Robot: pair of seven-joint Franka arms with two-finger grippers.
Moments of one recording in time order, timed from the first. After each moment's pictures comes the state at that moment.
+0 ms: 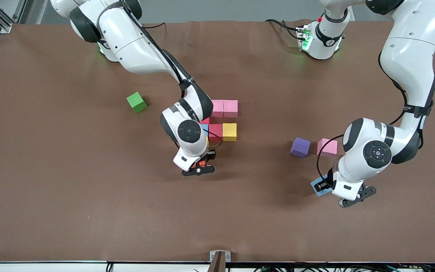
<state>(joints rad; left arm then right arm) 0.15 0.72 -0.42 -1.51 0.37 2.24 -0.79 0.66 0.92 -0.05 -1.25 0.04 2.18 0.48</state>
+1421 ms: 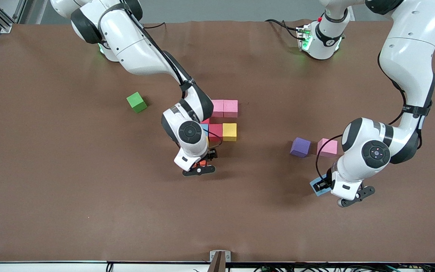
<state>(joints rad) 0.15 0.72 -0.42 -1.51 0.37 2.24 -0.80 0.66 0.94 -0.04 -1.25 0.04 2.18 0.48</state>
